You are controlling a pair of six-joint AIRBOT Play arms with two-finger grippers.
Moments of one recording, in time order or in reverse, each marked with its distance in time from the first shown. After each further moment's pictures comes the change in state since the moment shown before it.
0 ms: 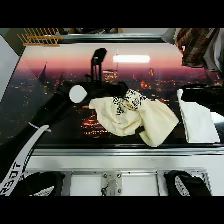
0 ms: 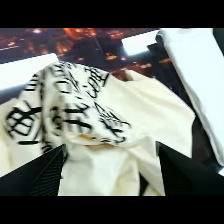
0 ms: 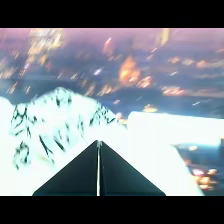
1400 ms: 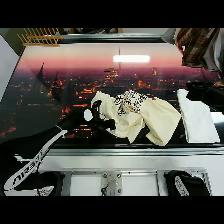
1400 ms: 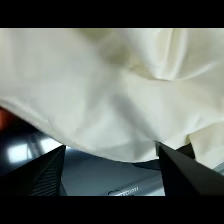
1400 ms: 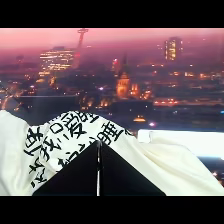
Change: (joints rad) left arm -0.029 -0.188 -0.412 -0.185 -0.044 -0.095; right arm -0.034 0.033 0.002 0.073 -0.003 0.003
